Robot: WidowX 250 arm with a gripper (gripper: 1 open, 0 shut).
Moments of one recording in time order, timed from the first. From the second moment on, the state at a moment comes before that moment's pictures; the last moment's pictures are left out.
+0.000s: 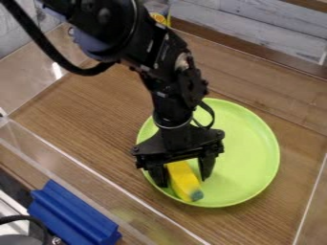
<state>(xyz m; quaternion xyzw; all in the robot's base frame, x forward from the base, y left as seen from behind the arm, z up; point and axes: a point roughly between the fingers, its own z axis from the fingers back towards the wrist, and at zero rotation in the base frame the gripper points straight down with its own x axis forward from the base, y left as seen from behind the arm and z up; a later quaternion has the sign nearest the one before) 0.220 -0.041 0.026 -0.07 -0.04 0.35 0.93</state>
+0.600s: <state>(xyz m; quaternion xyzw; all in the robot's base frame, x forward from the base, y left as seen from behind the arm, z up) 0.215 -0.040 0.024 -0.05 -0.03 0.33 0.94</state>
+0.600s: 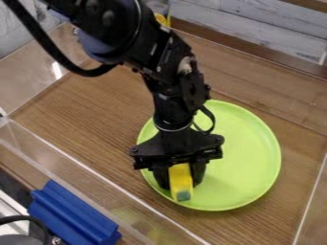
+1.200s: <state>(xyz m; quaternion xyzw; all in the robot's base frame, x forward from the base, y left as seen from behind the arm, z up) 0.214 -0.039 0.030 -0.04 -0.02 0.32 0.95</state>
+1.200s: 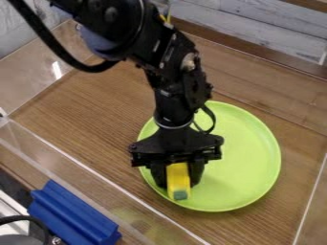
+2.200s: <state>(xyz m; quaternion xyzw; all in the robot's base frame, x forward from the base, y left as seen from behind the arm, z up) 0.224 -0.026 0.111 -0.04 -0.01 0.24 0.97</state>
